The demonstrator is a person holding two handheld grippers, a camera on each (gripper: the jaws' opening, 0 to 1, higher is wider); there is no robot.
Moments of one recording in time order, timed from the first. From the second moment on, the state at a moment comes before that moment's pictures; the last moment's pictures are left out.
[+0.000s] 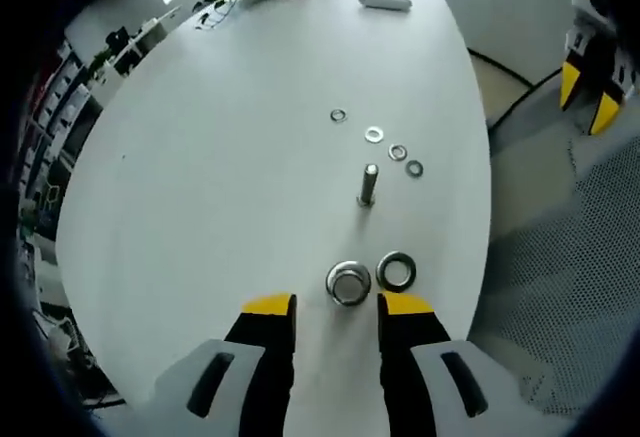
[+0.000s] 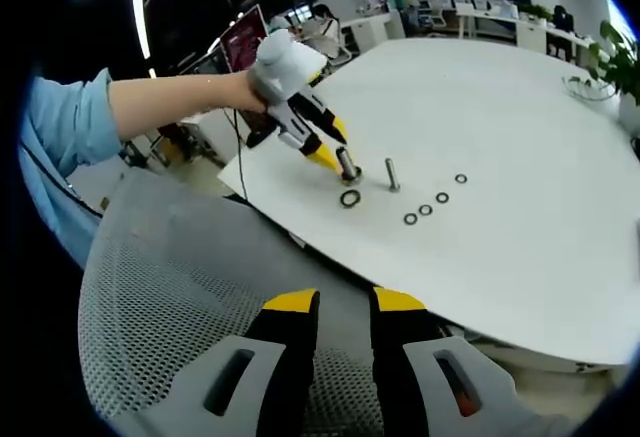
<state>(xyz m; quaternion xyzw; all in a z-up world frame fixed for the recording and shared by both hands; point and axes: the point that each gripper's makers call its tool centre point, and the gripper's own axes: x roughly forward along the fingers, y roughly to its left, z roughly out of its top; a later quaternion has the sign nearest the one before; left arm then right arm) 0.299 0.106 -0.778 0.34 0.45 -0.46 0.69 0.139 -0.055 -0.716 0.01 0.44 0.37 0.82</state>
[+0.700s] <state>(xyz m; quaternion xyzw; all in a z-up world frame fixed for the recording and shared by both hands) 0.270 0.078 -0.736 0.34 0.39 -0.49 0.71 0.141 -0.055 -0.715 0.01 0.44 0.36 0.82</state>
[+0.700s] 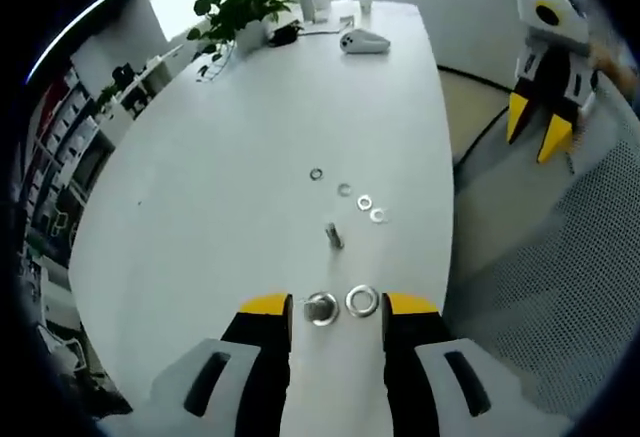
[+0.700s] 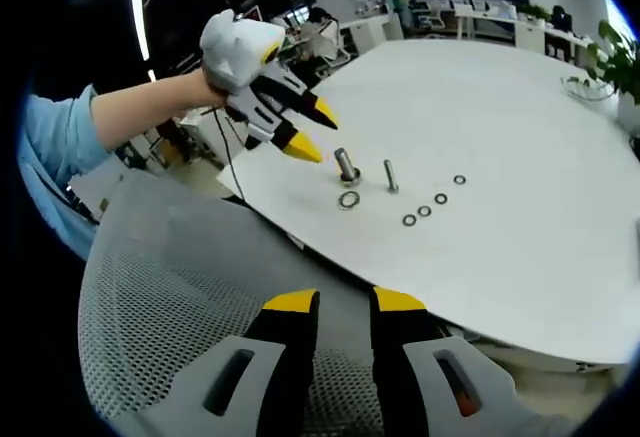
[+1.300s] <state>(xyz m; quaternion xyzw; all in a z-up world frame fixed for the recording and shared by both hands) 0.233 0.082 -0.811 0.35 0.46 -0.52 0.63 0.142 -0.056 -0.714 0.01 0.44 0.36 0.82</state>
